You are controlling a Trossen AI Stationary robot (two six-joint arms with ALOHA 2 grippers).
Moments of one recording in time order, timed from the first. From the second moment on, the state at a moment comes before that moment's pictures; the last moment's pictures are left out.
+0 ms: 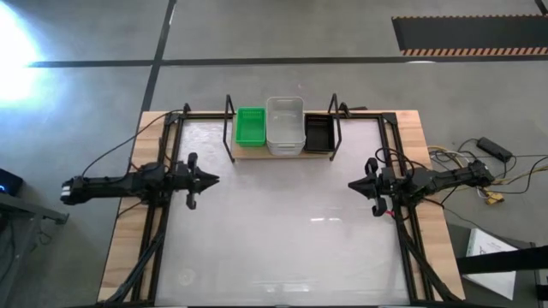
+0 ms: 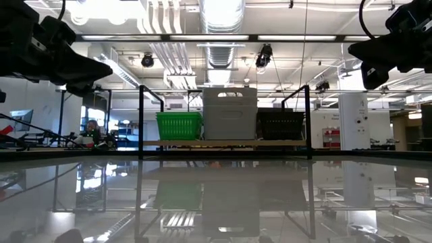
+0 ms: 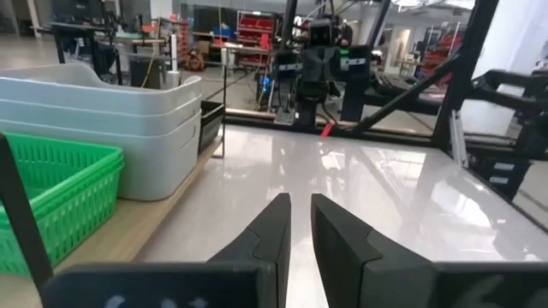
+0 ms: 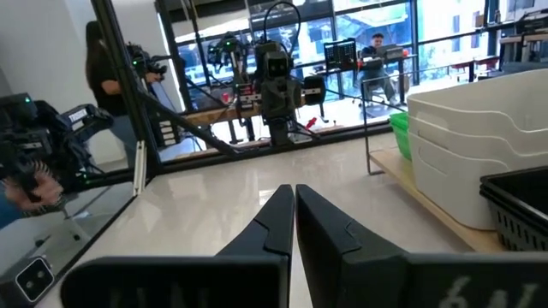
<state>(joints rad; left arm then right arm) 0.06 0.10 0.01 0.02 -0.03 -0.10 0.22 0.01 0.01 0.04 0.21 0.17</state>
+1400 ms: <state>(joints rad) 0.06 0.22 0.01 0.04 -0.03 -0.10 -0.20 0.08 0.01 0.05 -0.21 0.14</state>
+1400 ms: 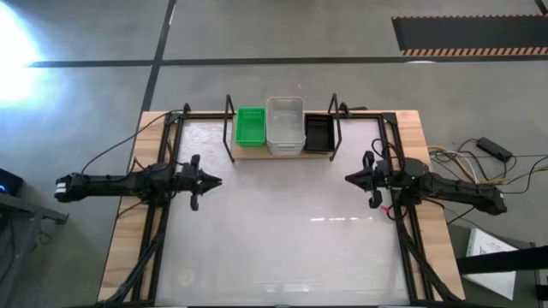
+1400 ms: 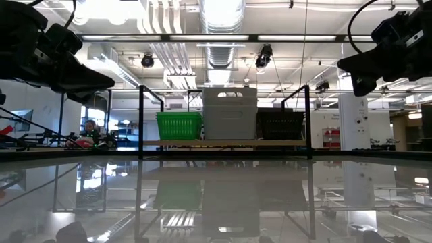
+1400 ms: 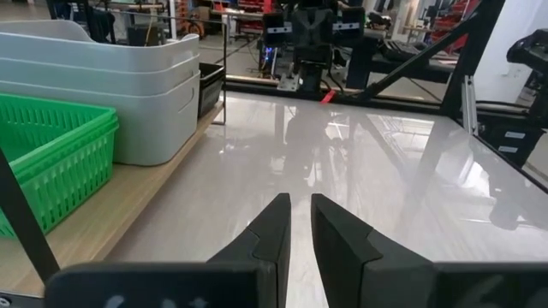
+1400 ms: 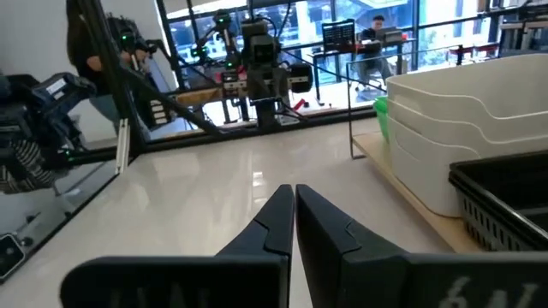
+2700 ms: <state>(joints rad) 0.06 0.04 0.00 0.09 -0.03 -0.10 -0.01 0.00 0.01 0.08 -0.18 0.18</state>
